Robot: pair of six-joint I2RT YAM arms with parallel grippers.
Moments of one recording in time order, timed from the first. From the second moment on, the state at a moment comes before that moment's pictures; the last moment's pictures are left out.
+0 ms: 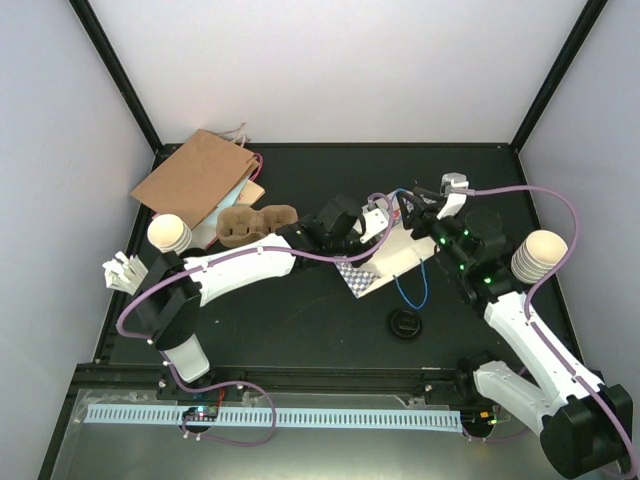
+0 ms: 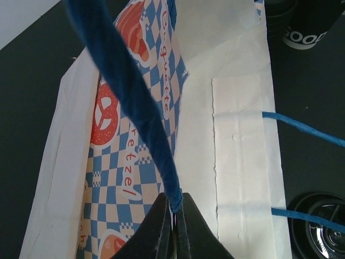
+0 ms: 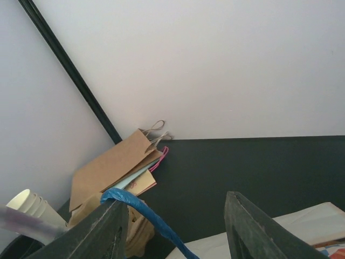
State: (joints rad) left arm -0.91 1.69 1.27 -0.20 0.07 0.11; right arm 0.35 0.93 0.68 0.22 -0.22 0.39
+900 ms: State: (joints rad) left arm -0.92 1.74 1.25 -0.25 0.03 0.06; right arm 0.35 0.78 0.84 -0.34 -0.07 0.72
